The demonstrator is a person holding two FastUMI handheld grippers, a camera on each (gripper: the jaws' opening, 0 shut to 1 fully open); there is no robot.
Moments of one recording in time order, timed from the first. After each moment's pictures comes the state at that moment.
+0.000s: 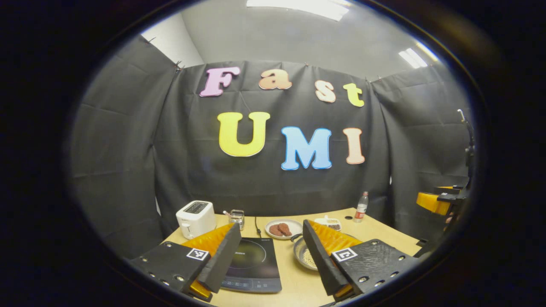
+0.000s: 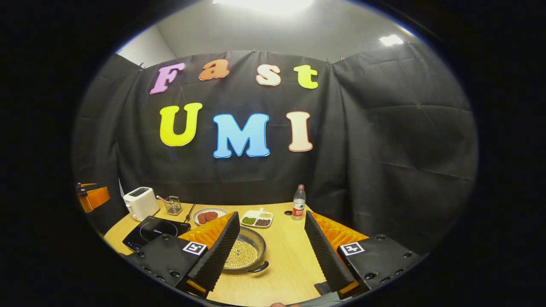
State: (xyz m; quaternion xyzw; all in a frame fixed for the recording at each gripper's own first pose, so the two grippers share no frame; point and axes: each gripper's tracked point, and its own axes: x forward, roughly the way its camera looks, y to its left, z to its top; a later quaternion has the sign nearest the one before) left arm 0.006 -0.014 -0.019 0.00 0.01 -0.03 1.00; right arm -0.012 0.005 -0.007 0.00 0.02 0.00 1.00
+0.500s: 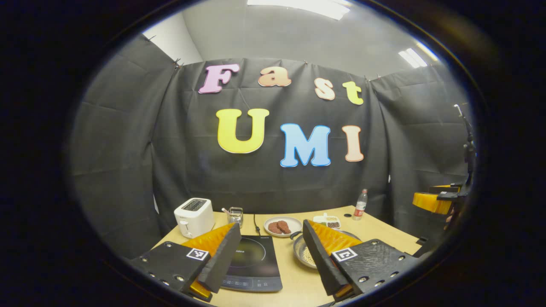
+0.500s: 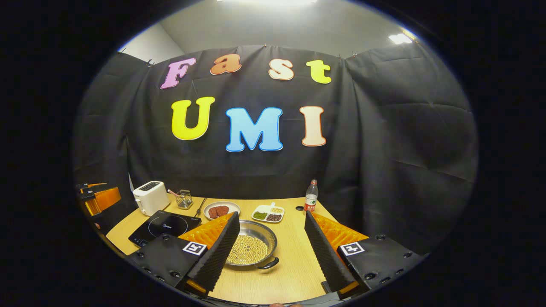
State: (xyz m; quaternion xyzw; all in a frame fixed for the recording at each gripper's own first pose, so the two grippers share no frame) left arm 0.006 -0.001 -0.034 0.00 0.02 -0.03 1.00; right arm -0.005 0.031 -0.019 -0.01 0.06 0.05 1.00
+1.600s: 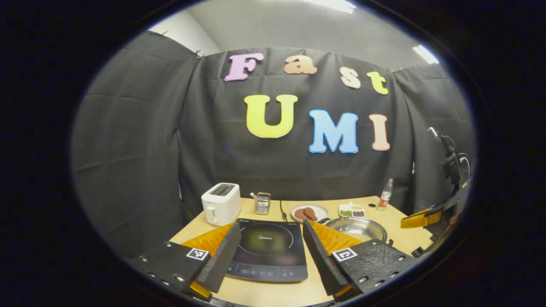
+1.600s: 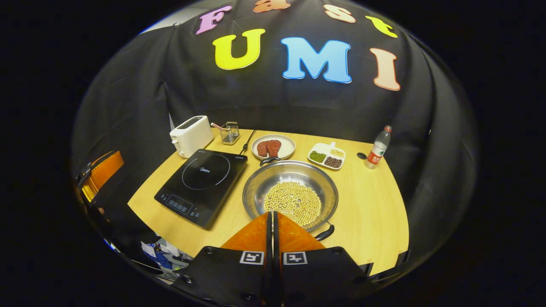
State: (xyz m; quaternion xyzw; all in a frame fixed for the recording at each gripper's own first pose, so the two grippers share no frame) left arm -0.002 0.056 -0.069 0.00 0.07 0.06 1.00; right arm 0.019 0.137 -0.131 -0.05 0.32 0.23 0.92
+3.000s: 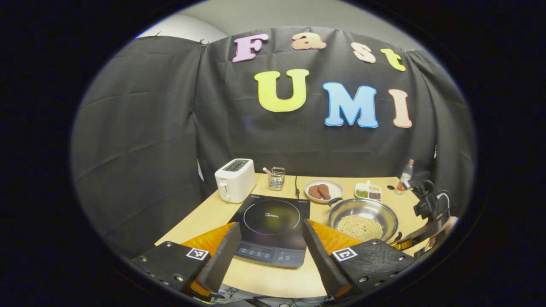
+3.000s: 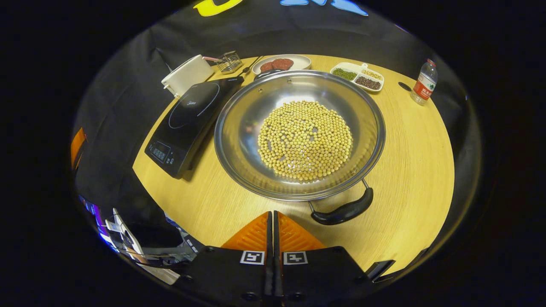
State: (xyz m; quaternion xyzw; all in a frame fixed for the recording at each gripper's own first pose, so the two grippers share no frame) left arm -0.003 0.020 -0.103 0.01 0.16 0.15 0.98; right arm 0.044 0.105 -0.292 -0.07 0.52 0.29 0.80
